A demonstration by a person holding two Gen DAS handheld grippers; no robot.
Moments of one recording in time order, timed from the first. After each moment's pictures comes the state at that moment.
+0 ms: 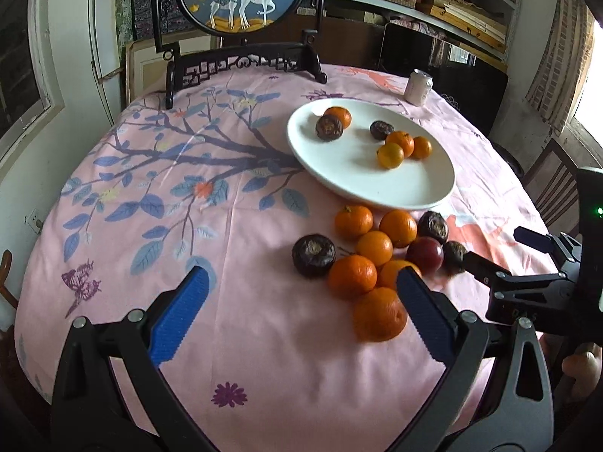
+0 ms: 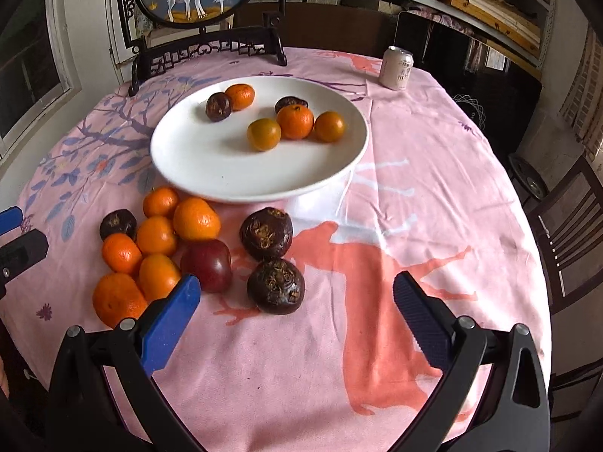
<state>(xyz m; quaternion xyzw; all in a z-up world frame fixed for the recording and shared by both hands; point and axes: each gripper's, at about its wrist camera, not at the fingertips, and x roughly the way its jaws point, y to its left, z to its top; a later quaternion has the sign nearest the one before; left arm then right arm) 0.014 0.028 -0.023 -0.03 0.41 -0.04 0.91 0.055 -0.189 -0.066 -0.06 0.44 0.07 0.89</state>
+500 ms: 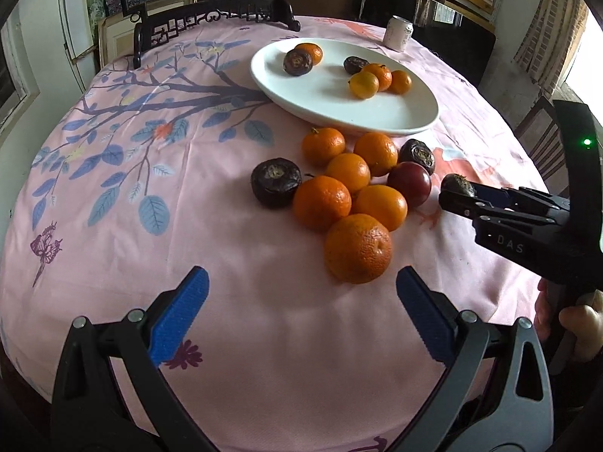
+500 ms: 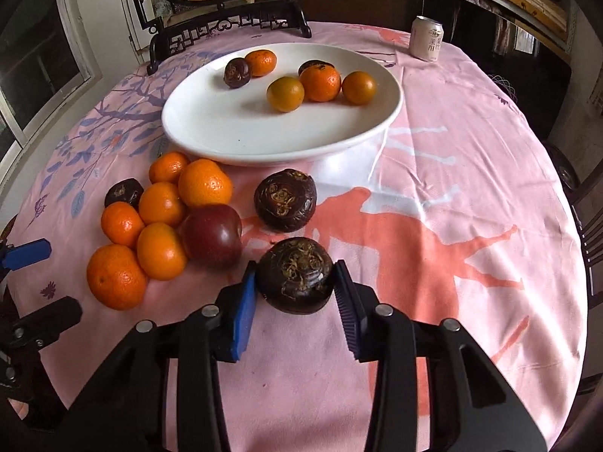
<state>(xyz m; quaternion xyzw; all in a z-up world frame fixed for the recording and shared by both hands) 0.005 0.001 -0.063 -0.01 0.48 -0.08 0.87 0.056 -0.196 -0.088 -0.04 0.47 0.12 0.87</state>
